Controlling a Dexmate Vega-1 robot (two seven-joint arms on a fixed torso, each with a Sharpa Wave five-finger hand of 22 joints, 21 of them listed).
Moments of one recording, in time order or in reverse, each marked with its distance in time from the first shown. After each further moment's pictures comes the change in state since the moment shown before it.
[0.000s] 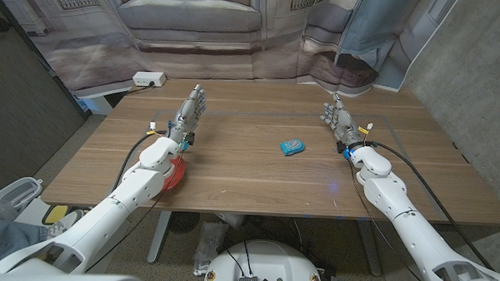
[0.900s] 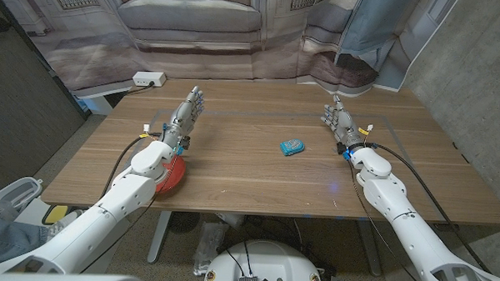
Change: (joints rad) left arm 0.089 0.055 -0.035 -0.101 0.007 -0.021 0.012; left_hand 0.018 0.008 -0.005 -0.011 0.000 0.035 -0.014 0.006 0.000 0.025 0.002 0.000 0.000 0.024 -0.008 0.000 0.000 0.017 0.003 0.000 0.005; right arm -0.008 0.021 0.020 -0.007 -0.018 -0.015 0.006; right_hand 0.000 0.000 0.000 0.000 -0.005 -0.013 0.013 0.000 0.000 0.002 0.012 -0.008 0.000 -0.004 0.011 -0.004 0.005 -0.008 0.000 -0.015 0.000
